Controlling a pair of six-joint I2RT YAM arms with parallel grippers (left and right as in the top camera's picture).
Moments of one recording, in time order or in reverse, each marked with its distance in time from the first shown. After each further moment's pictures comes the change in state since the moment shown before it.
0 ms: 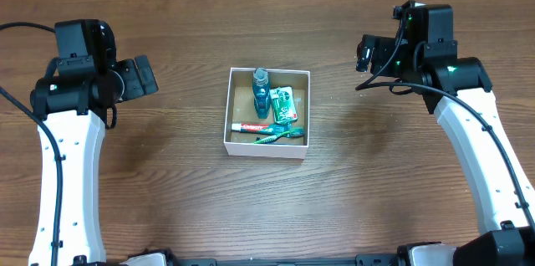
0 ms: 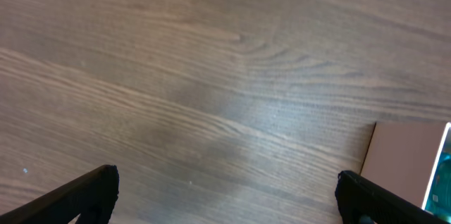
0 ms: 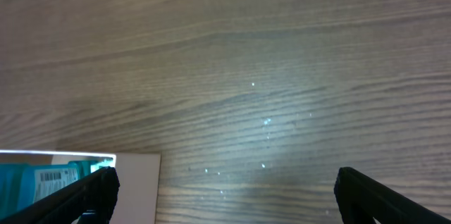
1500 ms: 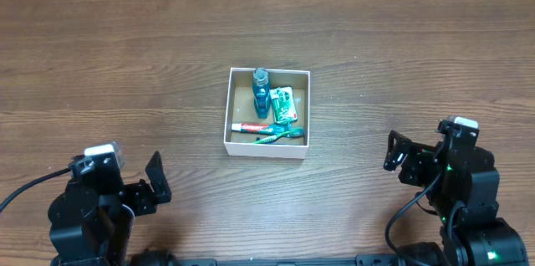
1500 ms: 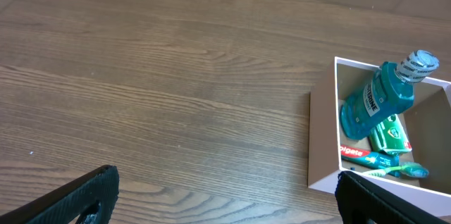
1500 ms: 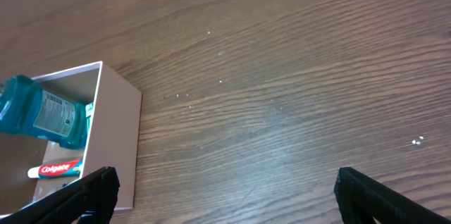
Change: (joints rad) left arm 0.000 -0.992 -0.526 -0.011 0.106 0.075; right arm 0.000 -0.934 -0.605 -0.129 0.111 0.124
